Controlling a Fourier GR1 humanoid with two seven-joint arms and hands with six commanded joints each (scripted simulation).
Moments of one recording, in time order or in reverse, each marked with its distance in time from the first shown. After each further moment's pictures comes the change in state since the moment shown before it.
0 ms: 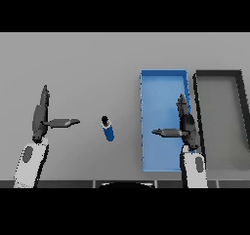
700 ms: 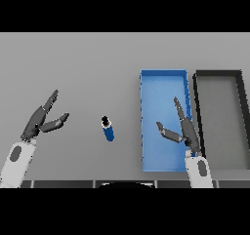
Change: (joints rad) left arm -0.001 0.198 -0.072 0.024 0.006 -0.360 -0.151; right arm 0.050 -0.146 0.120 -0.085 0.218 0.039 -0.068
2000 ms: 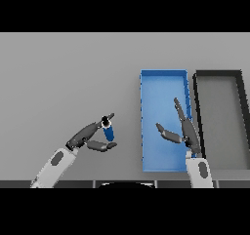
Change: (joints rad) left arm -0.046 -0.260 -0.313 -0.020 -0.162 -0.093 0.102; right arm 0.015 0.007 -0.001 -0.031 -0.034 0.024 0.021
